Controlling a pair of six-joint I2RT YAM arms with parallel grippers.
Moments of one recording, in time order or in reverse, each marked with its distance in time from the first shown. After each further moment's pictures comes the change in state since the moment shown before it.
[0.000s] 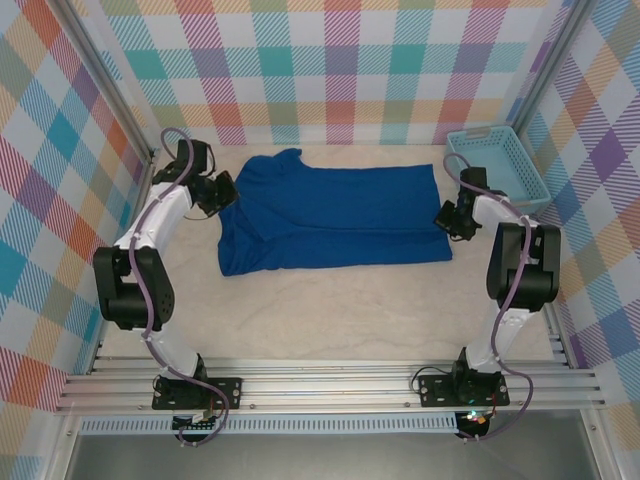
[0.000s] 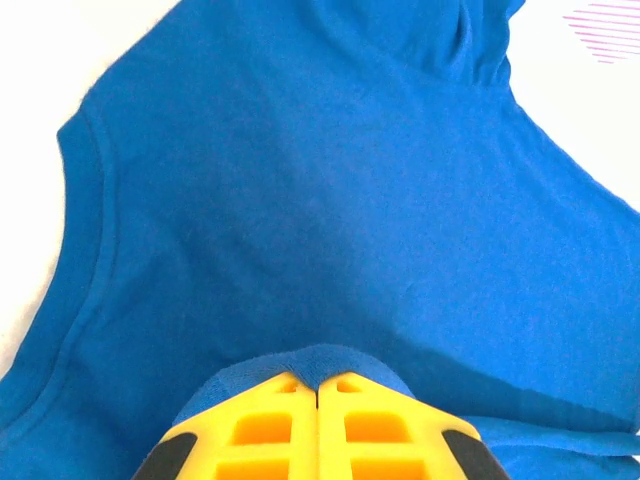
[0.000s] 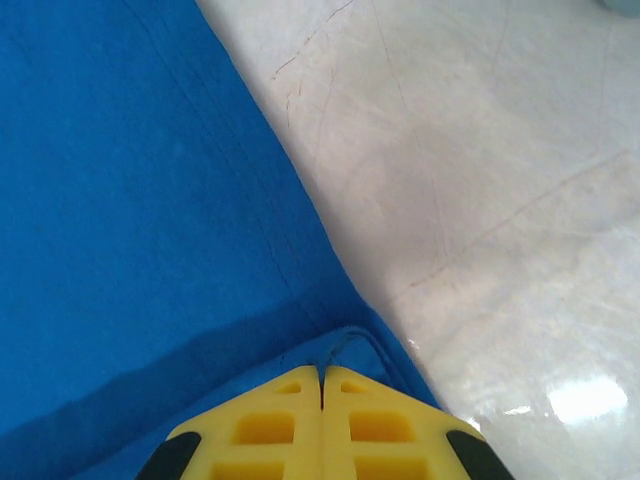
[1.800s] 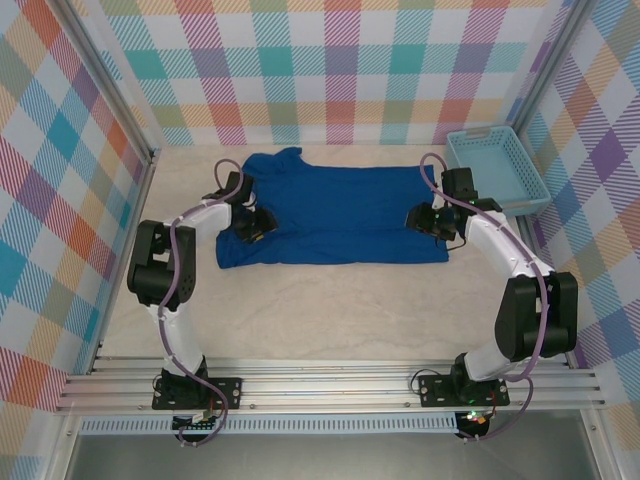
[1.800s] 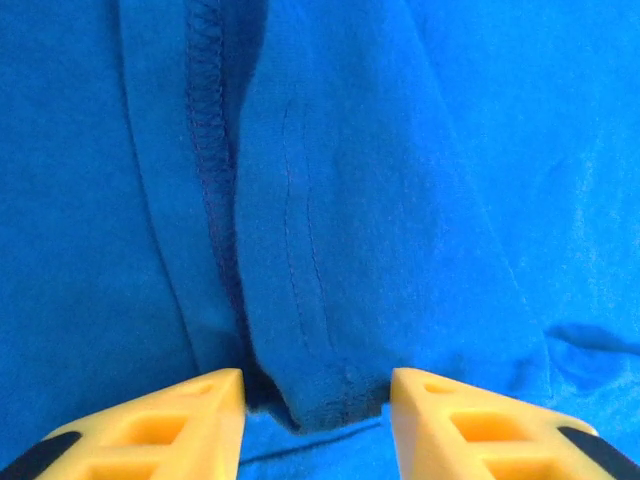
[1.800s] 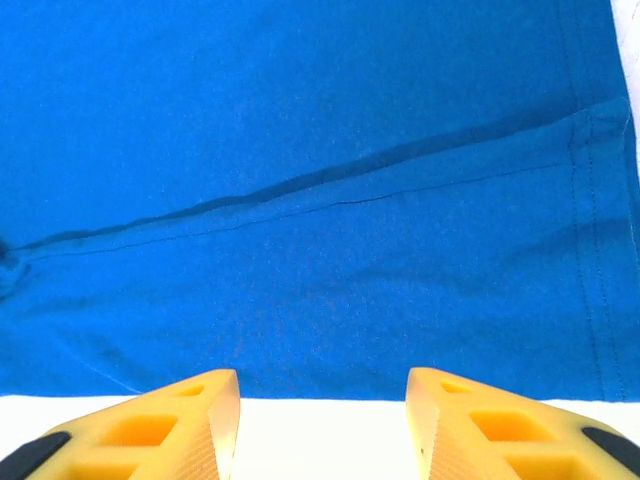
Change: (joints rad) left arm -0.172 0.191 -0.183 0.211 -0.010 -0.041; right arm 0.192 -0.364 -0.140 -0.054 -0.117 -0.087
